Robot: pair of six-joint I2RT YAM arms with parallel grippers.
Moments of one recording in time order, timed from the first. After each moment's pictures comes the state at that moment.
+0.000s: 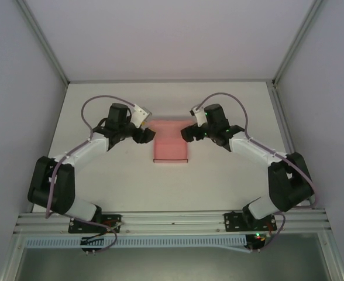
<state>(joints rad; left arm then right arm) -0.40 1.49 0.95 -0.18 0.40 0.24 0.49 1.51 0.97 -0.19 -0.22 0.01</state>
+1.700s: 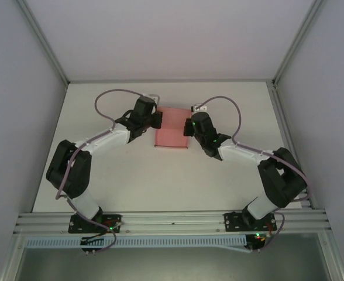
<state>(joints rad) -0.61 1.70 1.18 -0.14 -0.14 -0.33 0.67 1.57 0.89 0.19 0.28 0.41</state>
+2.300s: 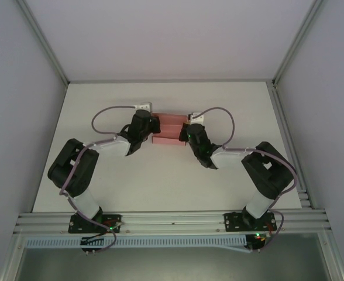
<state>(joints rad) -0.61 1.71 0.92 0.31 -0.17 -0.54 0.74 1.68 0.75 0.55 0.41 0.42</state>
